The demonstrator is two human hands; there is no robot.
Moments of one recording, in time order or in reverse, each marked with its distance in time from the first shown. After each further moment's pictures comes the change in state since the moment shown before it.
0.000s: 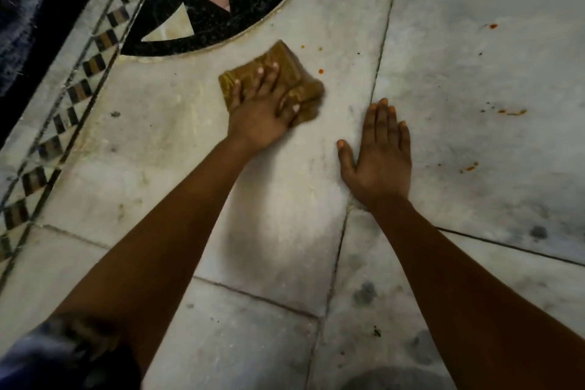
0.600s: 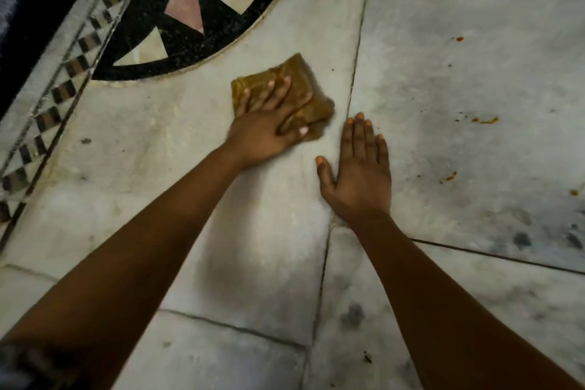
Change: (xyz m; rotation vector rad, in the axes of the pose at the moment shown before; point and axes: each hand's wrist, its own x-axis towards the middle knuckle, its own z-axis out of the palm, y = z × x) left_hand 0.020 0.025 0.003 0.007 -0.037 0.237; right_hand 0.000 0.001 0.000 0.028 0.000 -0.001
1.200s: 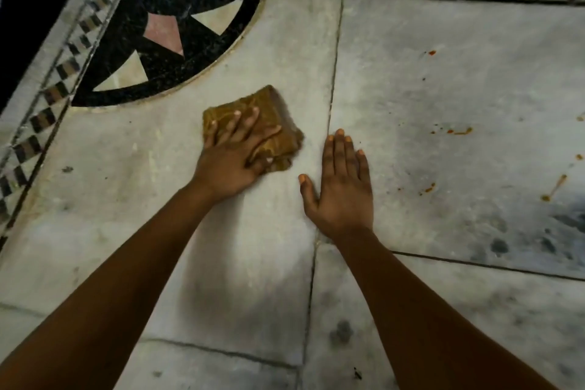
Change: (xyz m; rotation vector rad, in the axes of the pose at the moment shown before) left_hand -0.022 -0.009 -0.002 0.055 -0.023 -0.025; right_hand -0.001 -0.001 -0.002 0.023 -0.040 0.013
